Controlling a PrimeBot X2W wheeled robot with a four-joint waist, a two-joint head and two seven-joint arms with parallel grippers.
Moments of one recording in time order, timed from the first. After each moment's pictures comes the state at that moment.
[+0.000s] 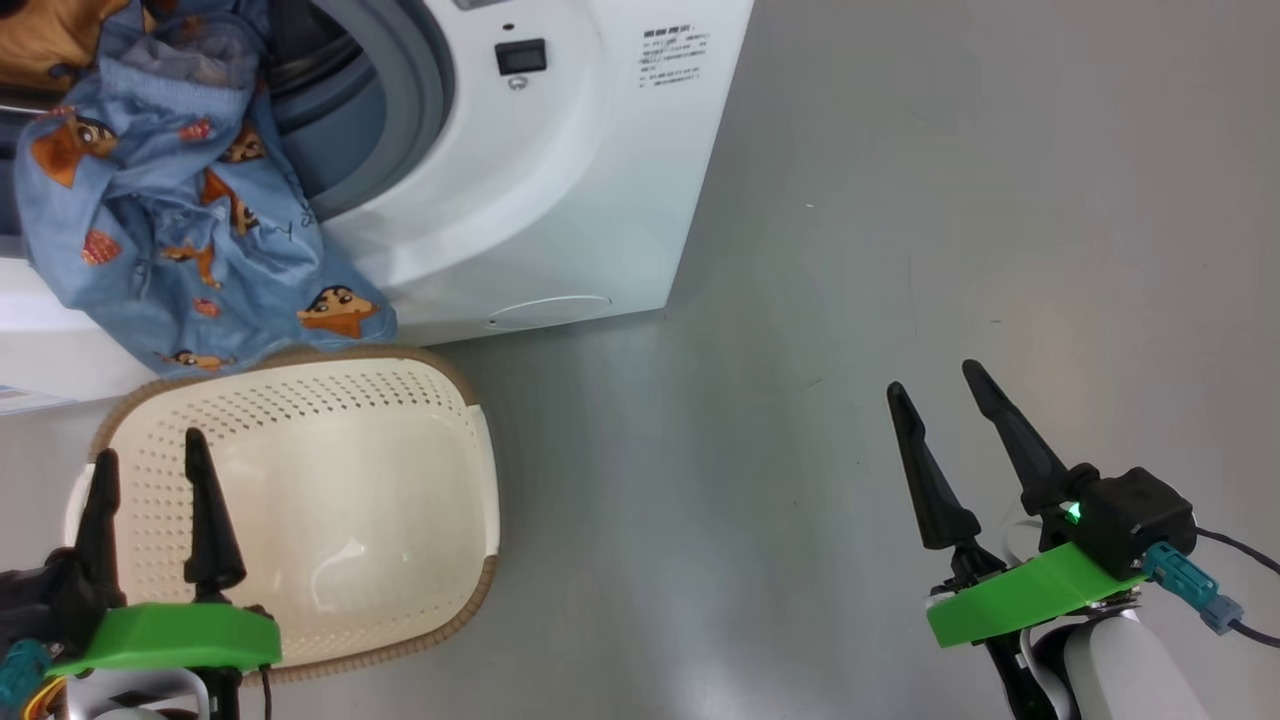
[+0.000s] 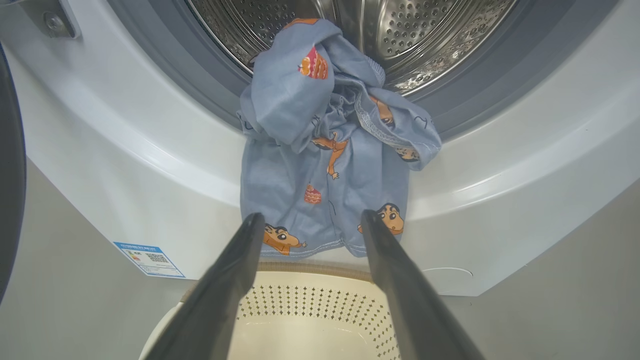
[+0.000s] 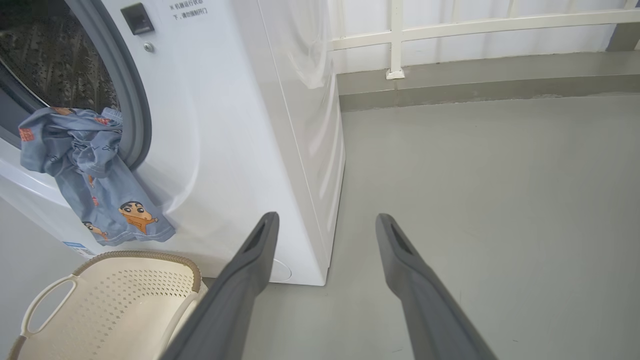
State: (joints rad) left arm -0.16 0.04 0.17 0.17 -0.21 -0.01 -0.26; right arm -0.19 -0.10 0.11 0.09 0.23 0.13 -0.26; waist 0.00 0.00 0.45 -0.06
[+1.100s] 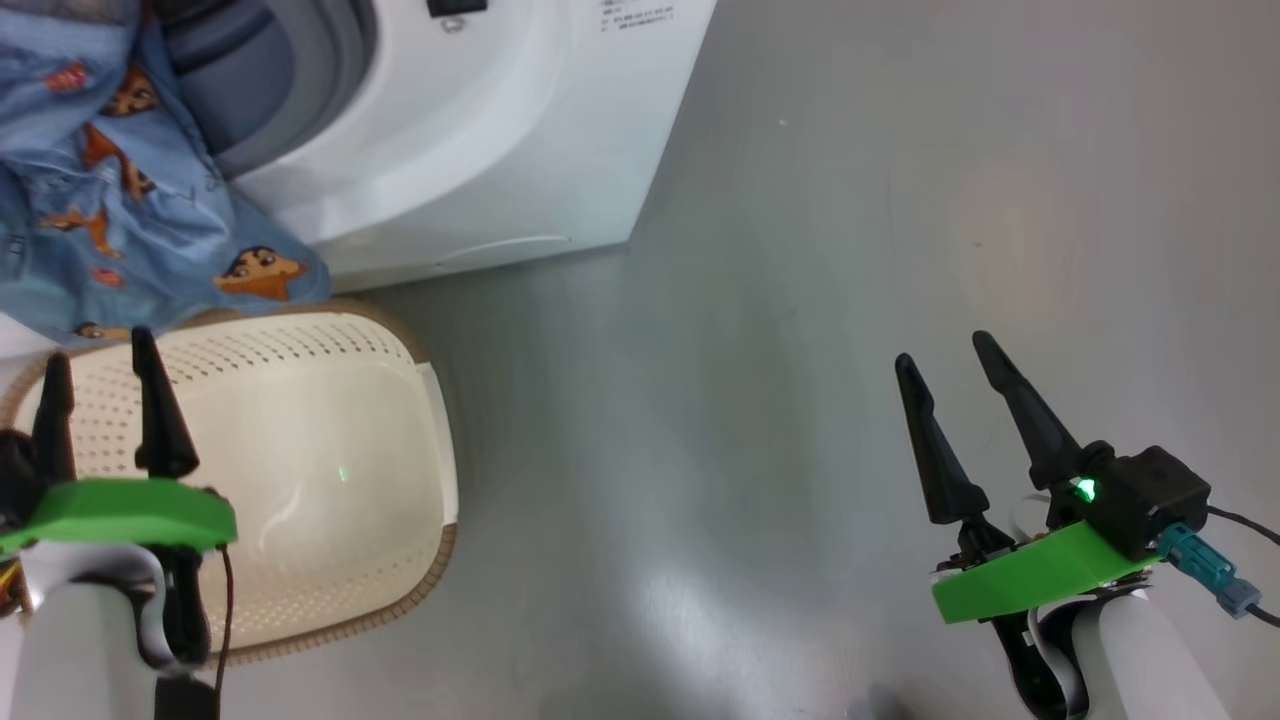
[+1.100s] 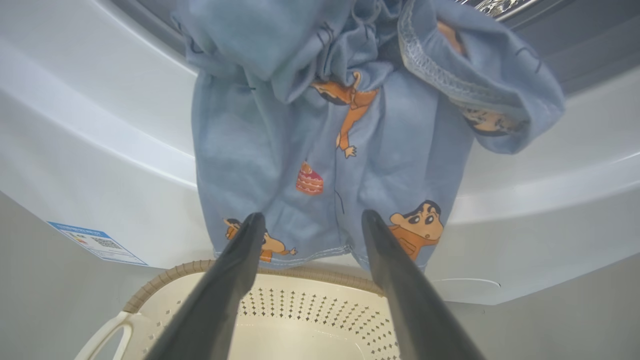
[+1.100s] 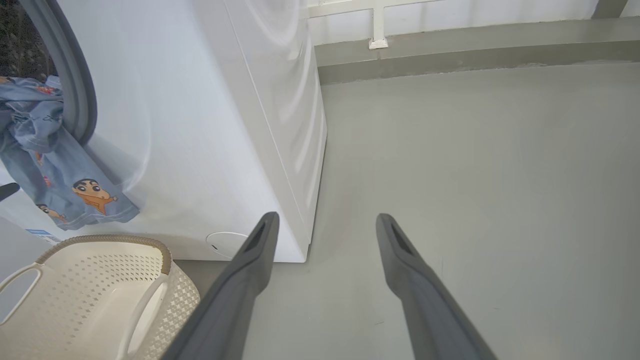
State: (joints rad) left arm -0.42 0.05 0.25 0.43 -0.21 -0.07 -0.26; right arm -0.21 -0.10 0.10 0.08 0.23 0.13 -0.26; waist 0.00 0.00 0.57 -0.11
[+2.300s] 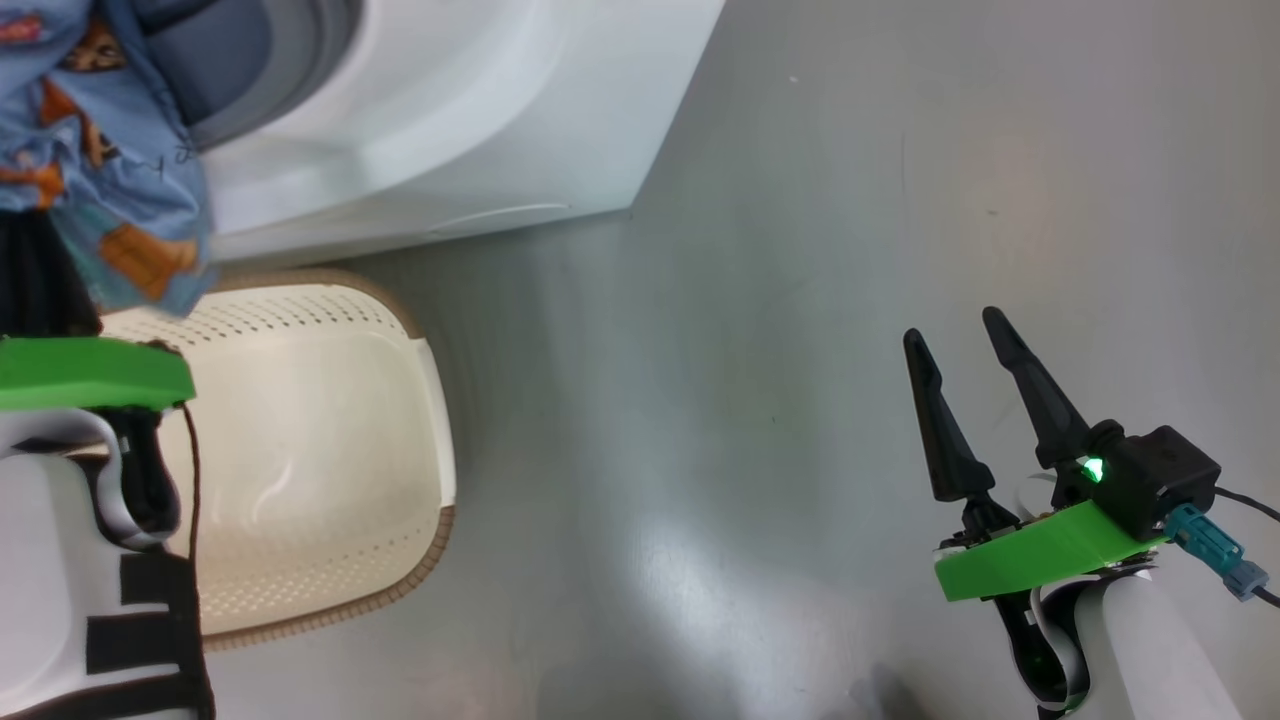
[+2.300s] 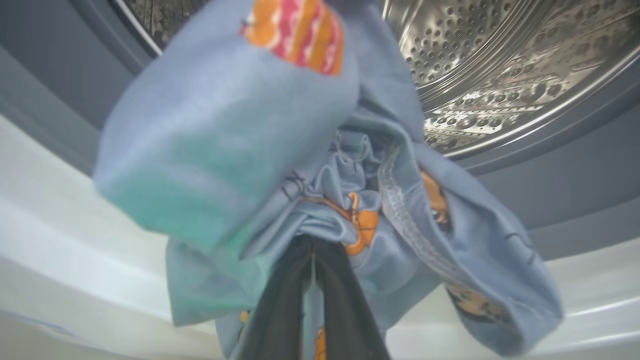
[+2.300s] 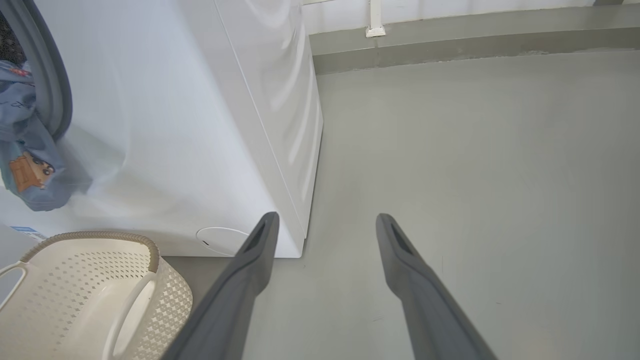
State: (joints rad) left arm -0.63 0.04 0.27 0.41 -0.20 -0.13 -0.26; right arm -0.25 -0.09 0.08 0.08 0.22 0.13 -0.26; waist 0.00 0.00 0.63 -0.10
